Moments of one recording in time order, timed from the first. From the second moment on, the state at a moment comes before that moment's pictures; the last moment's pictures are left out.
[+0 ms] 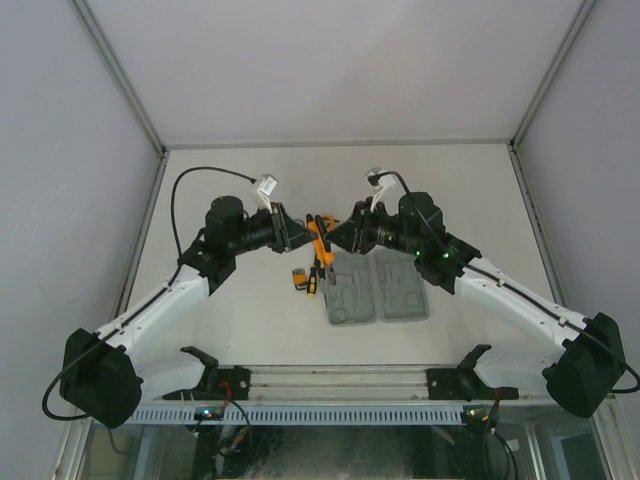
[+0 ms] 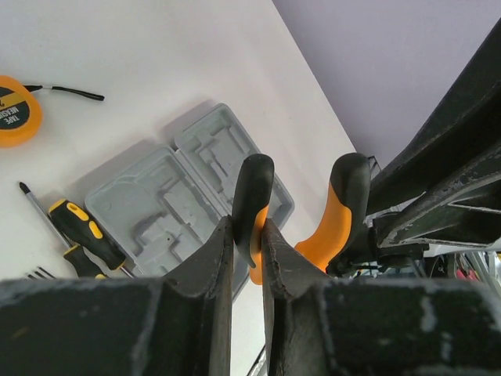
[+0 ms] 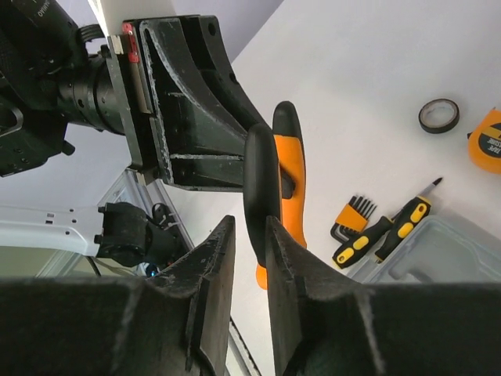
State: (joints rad) left arm -0.46 1.14 0.79 0.07 0.55 -0.62; right arm 0.71 1.19 0.93 0.02 -0.37 0.54
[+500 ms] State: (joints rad) left arm -0.47 1.08 0.79 0.07 0.60 -0.56; right arm 0.71 1.05 0.91 -0.08 -0.38 0.41
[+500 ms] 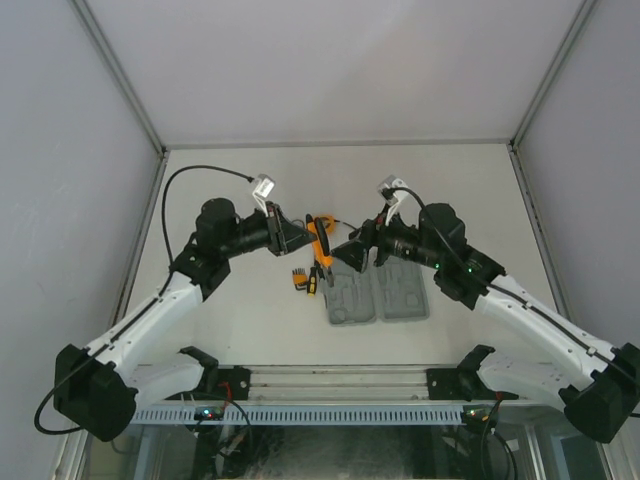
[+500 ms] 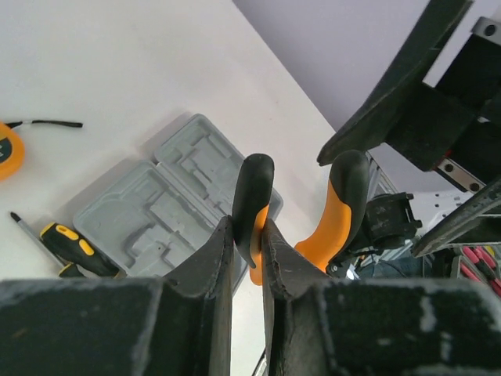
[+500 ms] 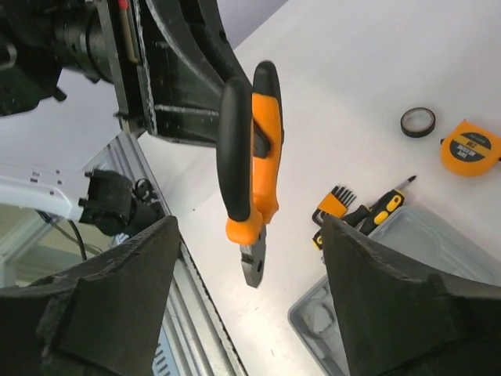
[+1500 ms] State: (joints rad) left arm -0.59 1.00 0.88 0.19 0.83 -0.52; right arm 0.78 1.04 0.86 0.15 -0.73 0.37
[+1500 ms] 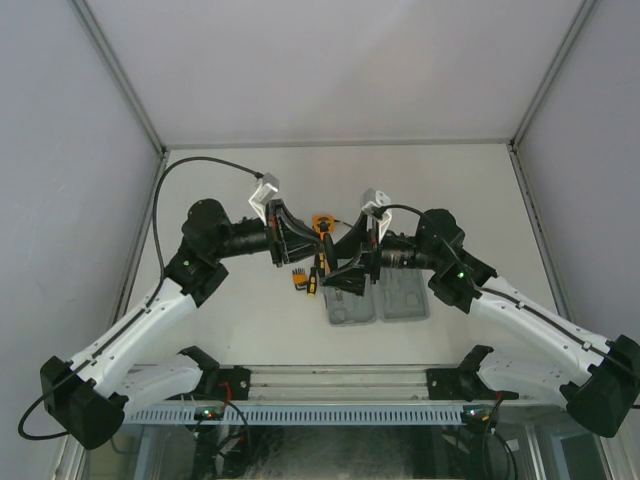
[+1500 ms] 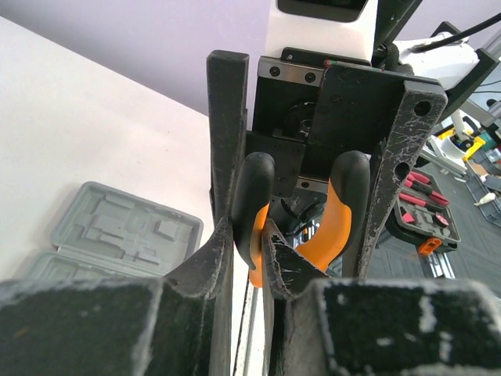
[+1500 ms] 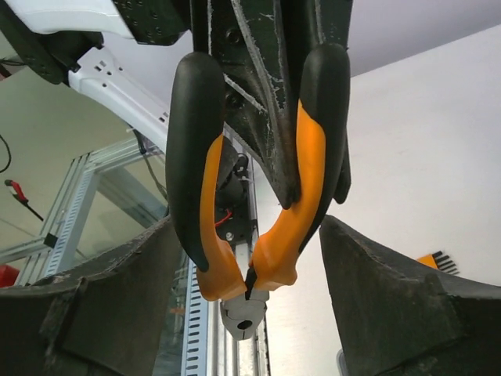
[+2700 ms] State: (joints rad) left arm -0.59 0.86 0.91 0.10 0.70 -0.51; right arm 0.79 0.91 0.82 0.03 -0.49 0.24
